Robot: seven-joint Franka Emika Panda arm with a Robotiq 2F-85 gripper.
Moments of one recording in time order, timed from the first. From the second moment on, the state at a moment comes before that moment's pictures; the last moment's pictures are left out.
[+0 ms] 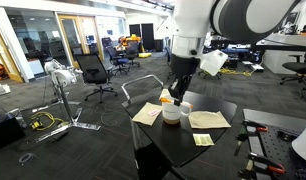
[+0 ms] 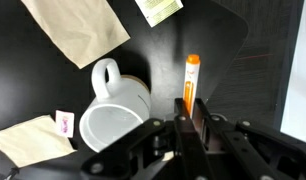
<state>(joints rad) 0.15 -0.12 0.18 -2.42 -0.12 2.40 0.56</state>
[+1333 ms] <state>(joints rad) 0.06 -0.33 0.09 -2.34 -0.11 2.13 0.32</state>
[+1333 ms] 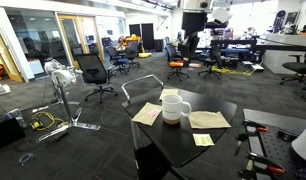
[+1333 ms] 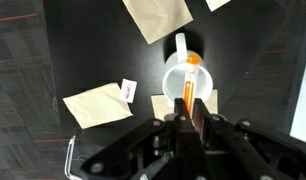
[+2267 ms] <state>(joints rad) 0.04 -0.33 0.07 -2.34 -0.11 2.13 0.30</state>
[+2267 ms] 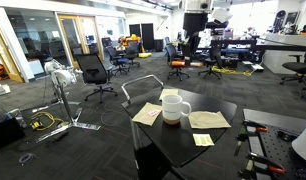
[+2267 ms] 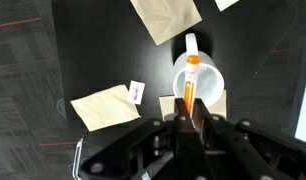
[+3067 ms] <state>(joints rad) 0.03 -0.33 0.03 -2.34 -0.12 2.12 -0.02</state>
